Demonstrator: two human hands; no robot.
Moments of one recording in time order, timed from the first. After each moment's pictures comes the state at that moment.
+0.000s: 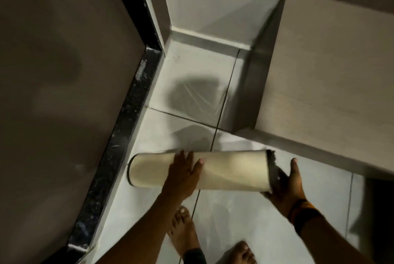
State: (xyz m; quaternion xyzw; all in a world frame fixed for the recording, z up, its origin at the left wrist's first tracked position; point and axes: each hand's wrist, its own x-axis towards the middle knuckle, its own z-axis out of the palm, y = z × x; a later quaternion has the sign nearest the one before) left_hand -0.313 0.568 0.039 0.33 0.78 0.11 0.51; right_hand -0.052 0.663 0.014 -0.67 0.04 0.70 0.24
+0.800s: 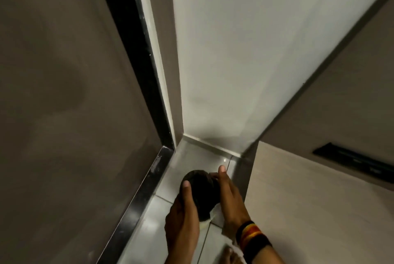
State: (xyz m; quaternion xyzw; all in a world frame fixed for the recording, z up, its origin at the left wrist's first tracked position) left_hand -0.352 0.720 0.337 0.00 0.81 0.40 0.42; right_hand -0.277 0.804 0.320 -0.55 -0.48 0.67 0.12
